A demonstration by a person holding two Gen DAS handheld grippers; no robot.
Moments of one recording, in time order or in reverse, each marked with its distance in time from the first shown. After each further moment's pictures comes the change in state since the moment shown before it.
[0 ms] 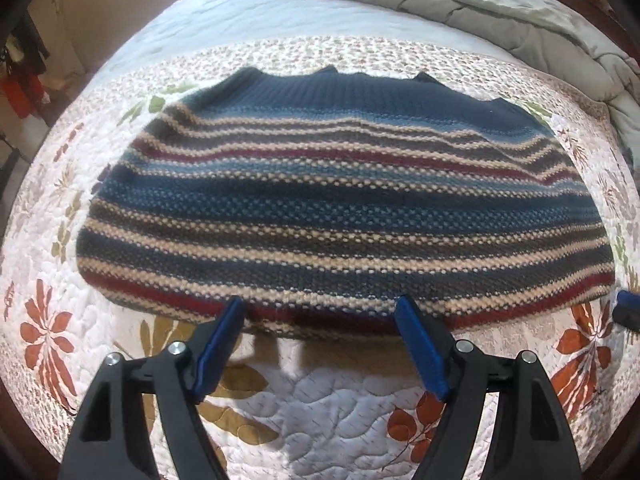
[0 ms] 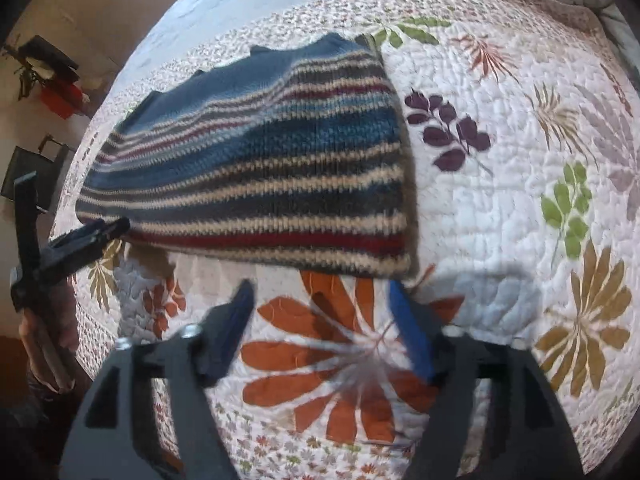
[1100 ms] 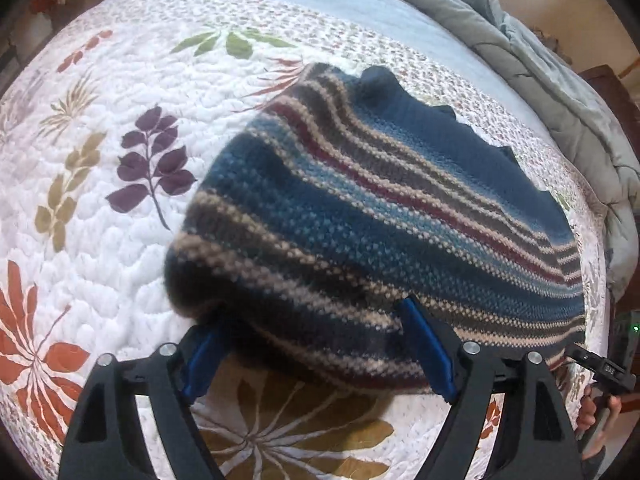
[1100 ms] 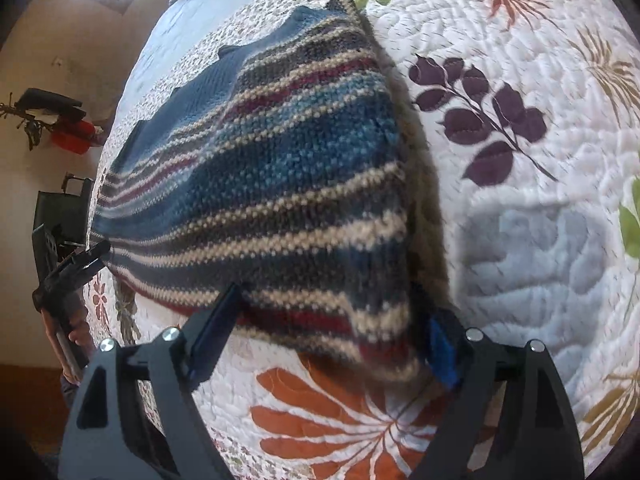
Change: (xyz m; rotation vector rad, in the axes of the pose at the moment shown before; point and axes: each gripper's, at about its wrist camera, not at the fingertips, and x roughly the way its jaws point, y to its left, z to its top) left arm 0.041 0.153 0.036 -0.290 0.108 -0.219; right arm 0.060 -0.035 0.044 0.142 0.091 0.185
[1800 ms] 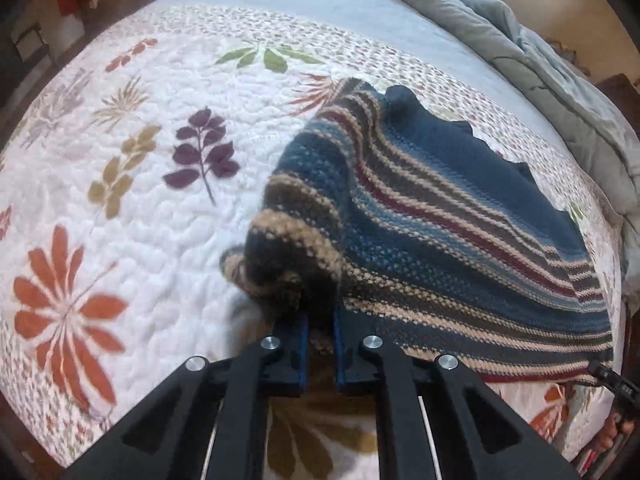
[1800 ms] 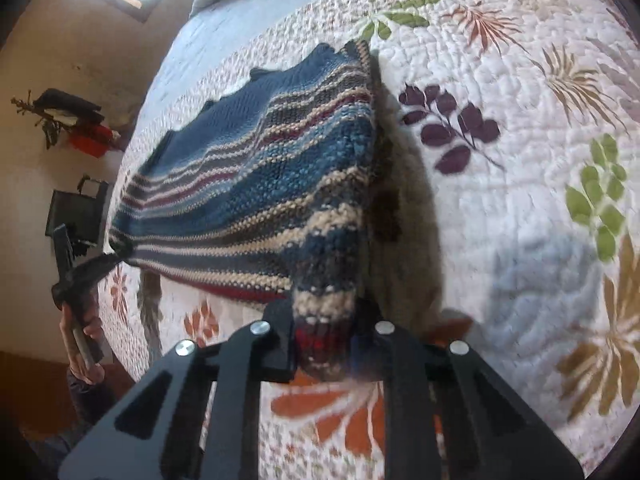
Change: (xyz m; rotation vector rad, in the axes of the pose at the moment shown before) left arm -0.038 -0.011 -0.038 -0.036 -0.062 0.093; right arm -0.056 0.000 -0.032 -0.029 -0.049 0.032
